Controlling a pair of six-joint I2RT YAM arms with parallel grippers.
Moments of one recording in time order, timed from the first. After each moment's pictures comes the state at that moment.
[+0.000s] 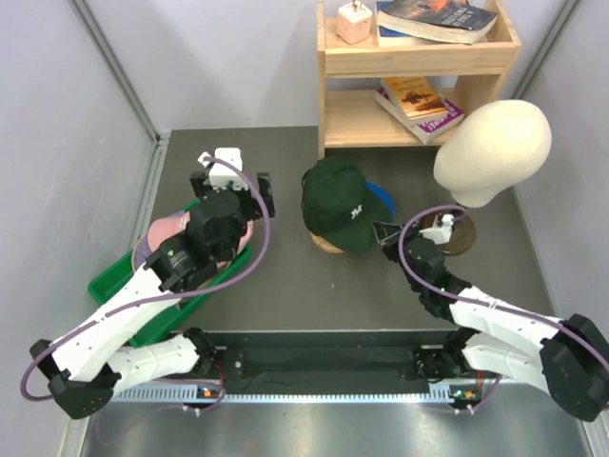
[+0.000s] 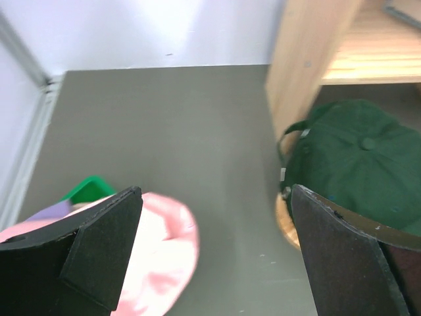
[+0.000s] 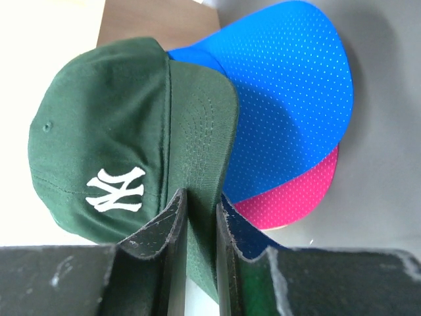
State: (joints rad) left arm -0.82 0.98 1.15 -0.36 -0.73 -0.19; right arm 0.67 1.00 0.33 0.43 0.45 1.20
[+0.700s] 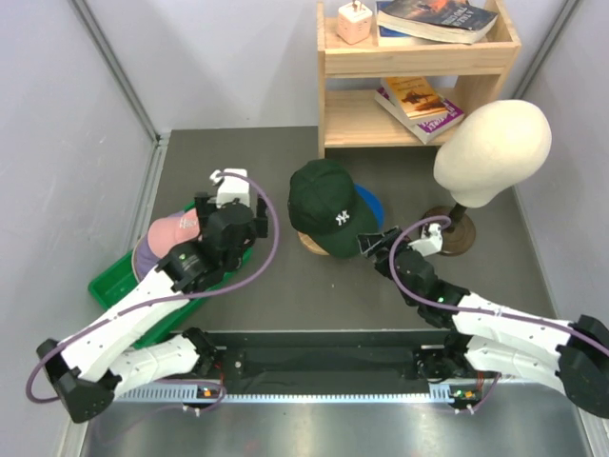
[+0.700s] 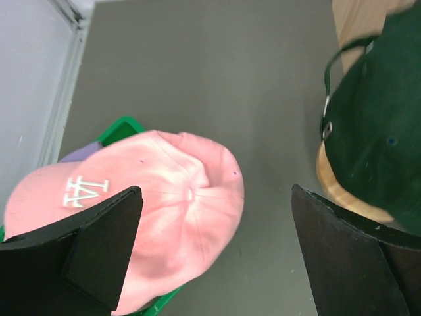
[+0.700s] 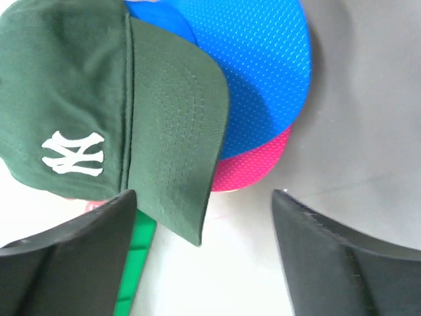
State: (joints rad) left arm -0.78 0.93 0.99 -0.49 -0.80 -0.24; right arm 0.87 0.96 0.33 0.28 0.58 1.19
